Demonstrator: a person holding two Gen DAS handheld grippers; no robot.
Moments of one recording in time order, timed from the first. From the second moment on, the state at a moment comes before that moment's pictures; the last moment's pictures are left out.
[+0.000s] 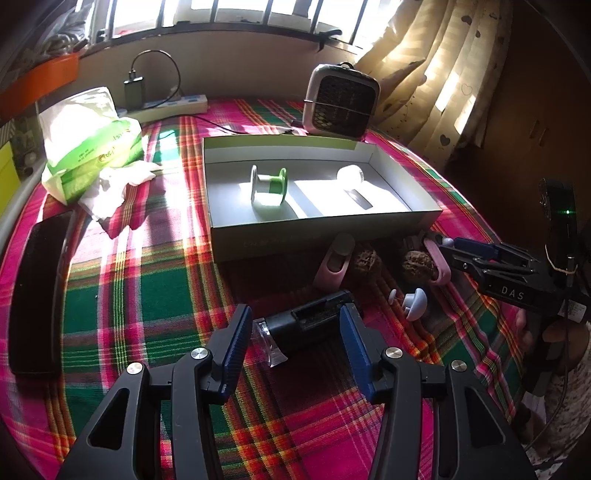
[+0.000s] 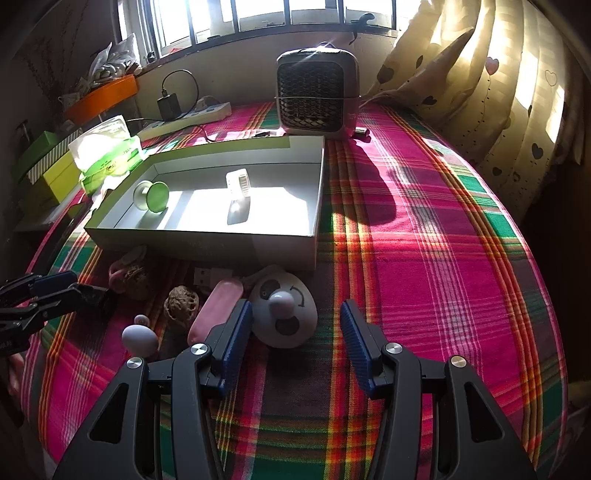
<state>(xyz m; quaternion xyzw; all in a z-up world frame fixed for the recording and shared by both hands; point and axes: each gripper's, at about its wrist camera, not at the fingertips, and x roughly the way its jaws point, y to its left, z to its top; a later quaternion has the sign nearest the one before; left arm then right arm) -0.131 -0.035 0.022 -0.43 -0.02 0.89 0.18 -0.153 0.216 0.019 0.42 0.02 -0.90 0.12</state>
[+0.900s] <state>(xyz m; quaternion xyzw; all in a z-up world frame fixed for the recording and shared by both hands) -0.129 -0.001 0.011 -0.44 0.06 0.87 0.23 -0.165 0.217 0.012 0.43 0.05 -0.89 0.11</state>
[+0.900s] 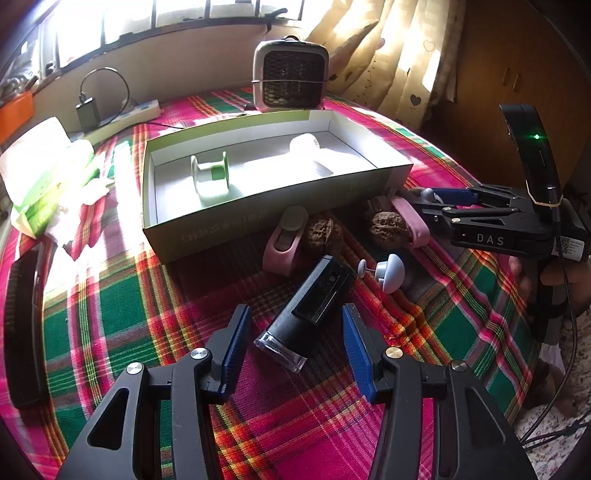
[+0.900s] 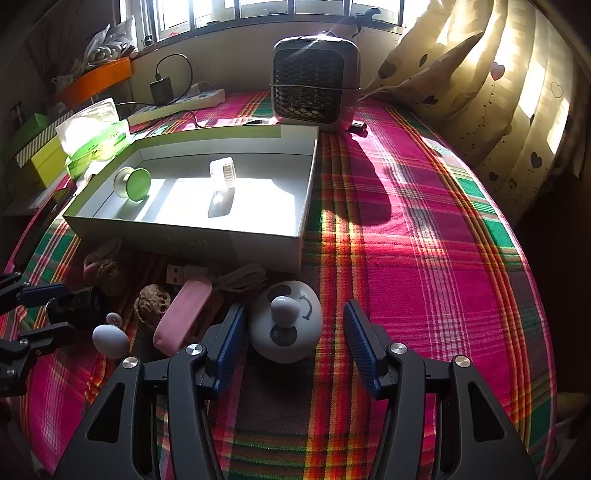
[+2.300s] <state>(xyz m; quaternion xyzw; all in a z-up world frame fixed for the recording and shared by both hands) -0.135 0.005 0.009 -0.42 0.06 0.88 0.19 -0.165 0.217 0.013 0.43 0.05 -0.89 0.11</state>
